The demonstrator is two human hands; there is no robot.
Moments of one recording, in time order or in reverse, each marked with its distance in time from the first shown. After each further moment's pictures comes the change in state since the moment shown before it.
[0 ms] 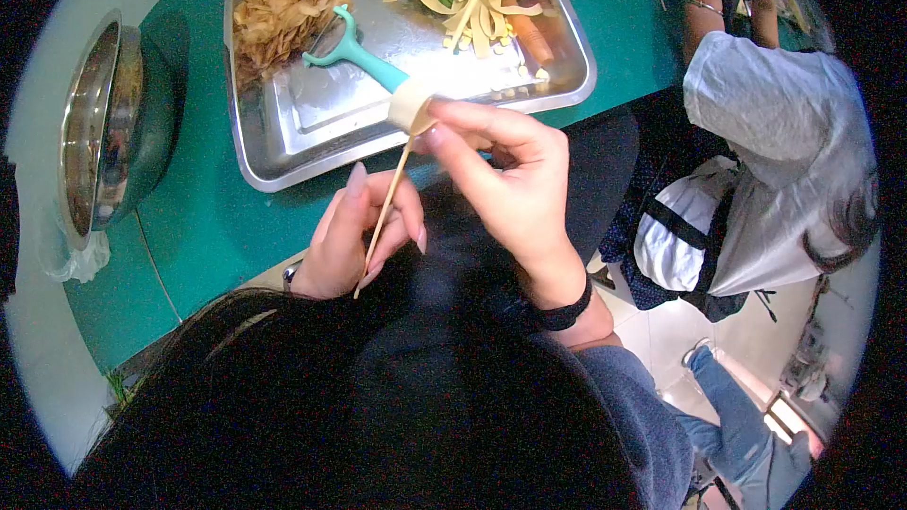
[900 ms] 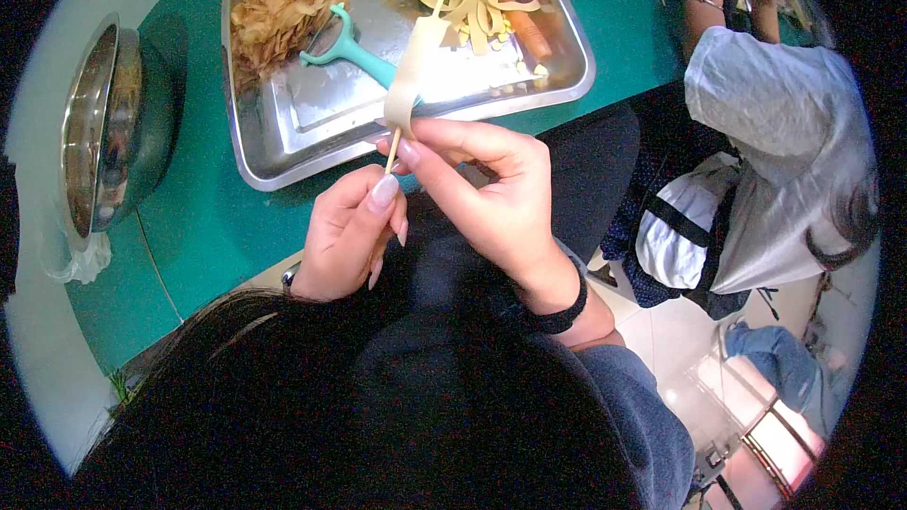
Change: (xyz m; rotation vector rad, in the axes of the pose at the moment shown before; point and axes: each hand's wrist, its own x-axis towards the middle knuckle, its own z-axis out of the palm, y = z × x) left_hand -0.003 -0.002 0.005 0.102 0.158 0.129; right_hand -0.008 -0.002 0.009 0.000 -0.060 0.028
